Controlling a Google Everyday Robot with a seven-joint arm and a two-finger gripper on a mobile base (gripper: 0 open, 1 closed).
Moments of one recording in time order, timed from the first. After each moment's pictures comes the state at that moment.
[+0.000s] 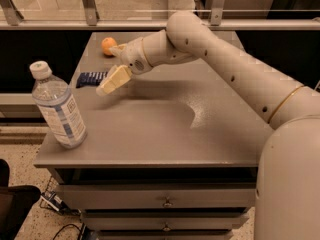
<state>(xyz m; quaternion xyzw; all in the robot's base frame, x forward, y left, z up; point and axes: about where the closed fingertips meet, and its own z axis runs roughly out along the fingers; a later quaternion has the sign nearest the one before) 0.669 0.138 0.868 -0.58 0.60 0.34 0.42</state>
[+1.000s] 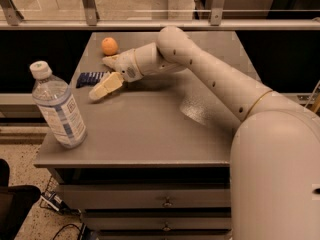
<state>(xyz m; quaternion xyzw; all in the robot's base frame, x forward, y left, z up) 0.688 0.170 0.828 -0.55 0.61 0.40 0.40</state>
